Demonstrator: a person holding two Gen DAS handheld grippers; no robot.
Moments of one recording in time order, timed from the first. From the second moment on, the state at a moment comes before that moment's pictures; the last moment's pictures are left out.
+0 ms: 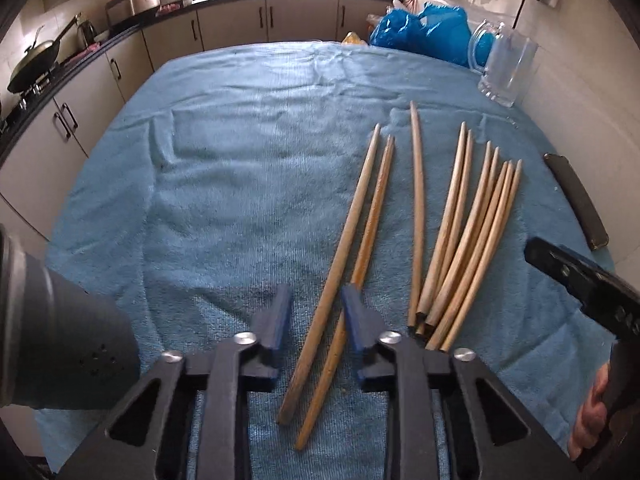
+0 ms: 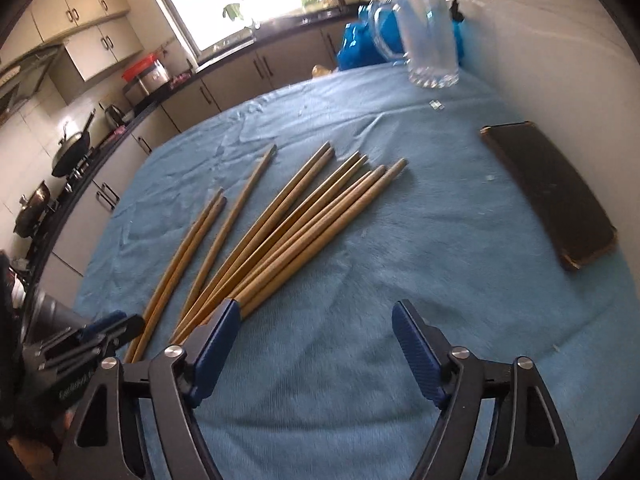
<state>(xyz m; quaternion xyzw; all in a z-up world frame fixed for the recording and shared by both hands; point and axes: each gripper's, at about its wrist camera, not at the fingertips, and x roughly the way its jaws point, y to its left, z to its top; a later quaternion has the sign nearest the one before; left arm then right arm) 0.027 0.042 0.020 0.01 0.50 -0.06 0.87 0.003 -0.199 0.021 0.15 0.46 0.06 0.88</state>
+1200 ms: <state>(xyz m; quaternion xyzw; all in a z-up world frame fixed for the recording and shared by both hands) -0.119 0.068 0.031 -0.07 0.55 -0.14 0.82 -0.084 -0.262 0.032 0.10 0.50 0.10 0.85</state>
